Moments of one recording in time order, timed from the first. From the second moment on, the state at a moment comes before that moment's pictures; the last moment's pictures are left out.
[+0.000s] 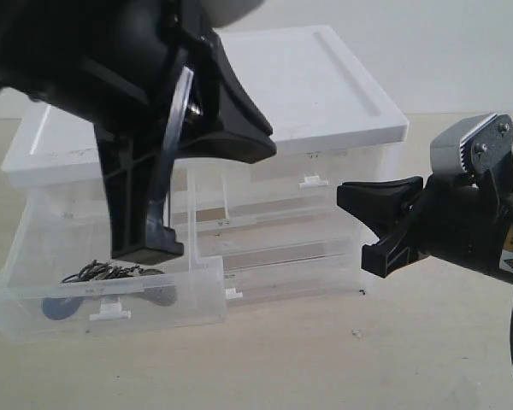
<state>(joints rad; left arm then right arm) -0.91 1.32 -1.25 -0.09 0.80 0.76 0.25 1.53 -0.38 -0.76 -0.97 0.49</state>
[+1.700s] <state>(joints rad) -0.76 1.41 -1.10 0.25 1.08 0.37 0.25 1.53 -0.38 -0.79 -0.96 0.51</state>
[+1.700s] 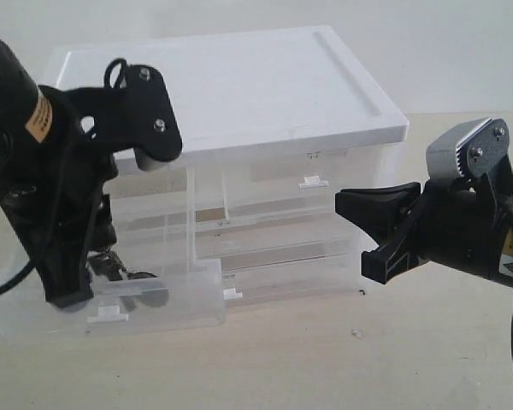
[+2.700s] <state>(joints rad) -0.98 1.43 -1.30 0.25 0.80 0.43 0.25 1.53 -0.38 -0.79 -0.96 0.52</state>
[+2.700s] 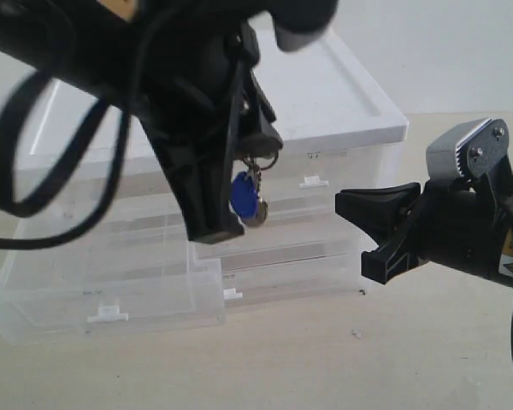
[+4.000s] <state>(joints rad) -0.98 1.60 -1.30 0.45 0.90 0.21 0.25 1.53 -0.38 -0.80 -0.95 0.53</state>
